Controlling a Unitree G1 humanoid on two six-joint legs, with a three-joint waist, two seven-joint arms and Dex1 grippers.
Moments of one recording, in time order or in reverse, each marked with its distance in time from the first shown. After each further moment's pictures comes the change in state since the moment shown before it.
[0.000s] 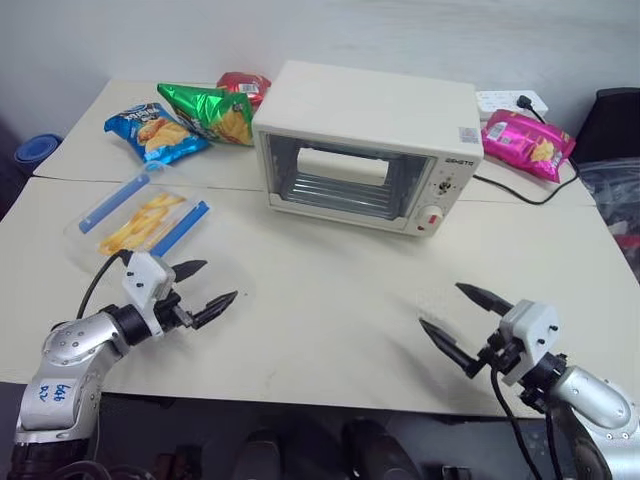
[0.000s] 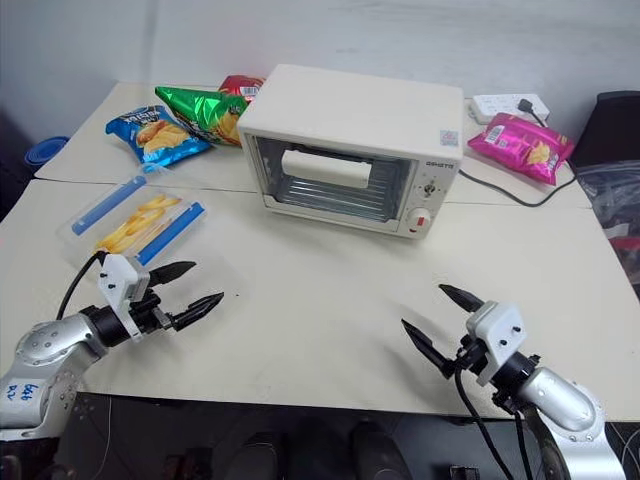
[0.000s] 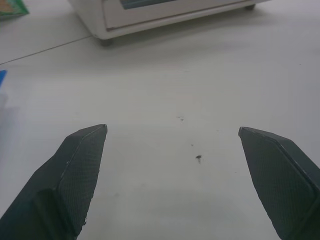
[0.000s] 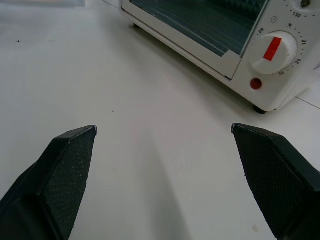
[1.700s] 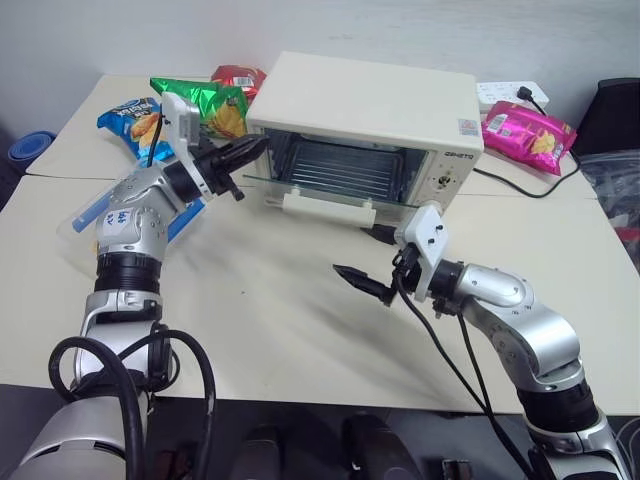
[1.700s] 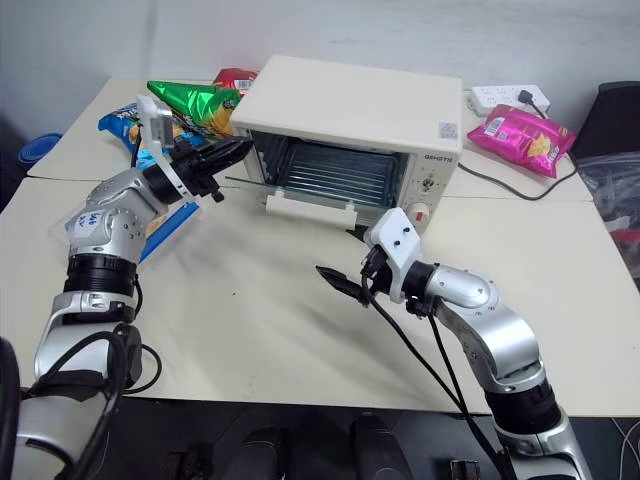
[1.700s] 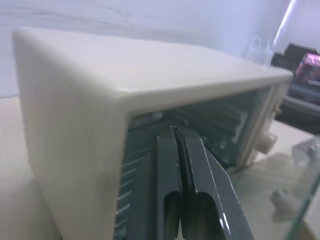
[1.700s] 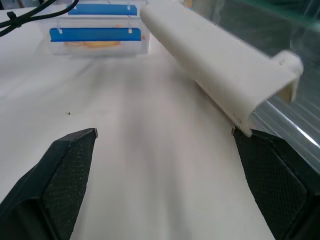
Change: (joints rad) left arm -1.017 -0.158 -0.080 0.918 -0.045 -0.036 -0.168; right arm -0.644 0.046 0.311 0.035 0.029 0.504 -0.075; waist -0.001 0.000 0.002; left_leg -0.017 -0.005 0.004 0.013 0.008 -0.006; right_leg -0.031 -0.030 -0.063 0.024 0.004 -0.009
